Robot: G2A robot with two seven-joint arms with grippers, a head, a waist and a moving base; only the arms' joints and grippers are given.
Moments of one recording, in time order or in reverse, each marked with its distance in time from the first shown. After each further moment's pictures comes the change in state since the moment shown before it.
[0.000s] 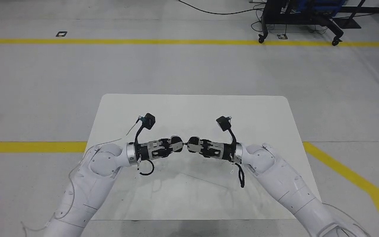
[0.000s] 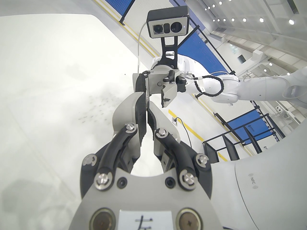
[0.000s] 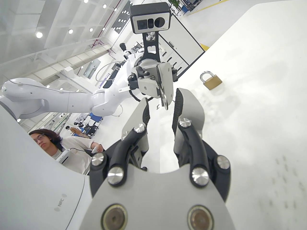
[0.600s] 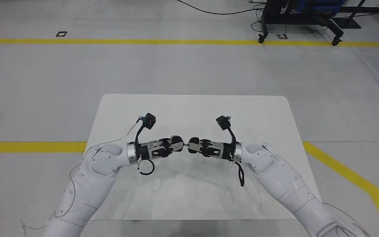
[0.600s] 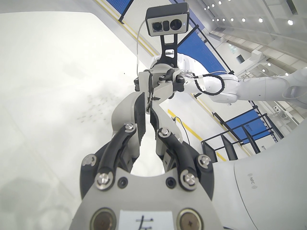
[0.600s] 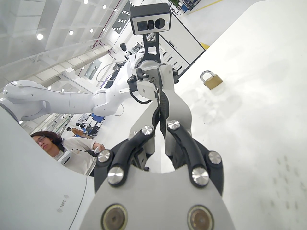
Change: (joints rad) left arm -0.013 0.008 0.015 0.014 -0.025 -0.005 0.008; right arm 0.003 -0.005 0.006 0.004 0.013 0.007 0.016
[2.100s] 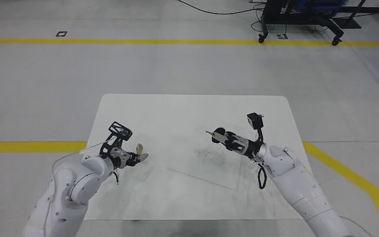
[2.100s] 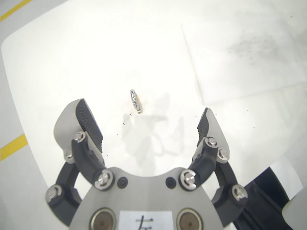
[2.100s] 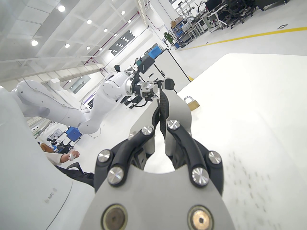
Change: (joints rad) left arm 0.362 0.081 -0.323 -0.502 1.037 0.507 -0.038; right arm -0.128 0.052 0.218 -0.026 -0.093 -0.181 -0.141
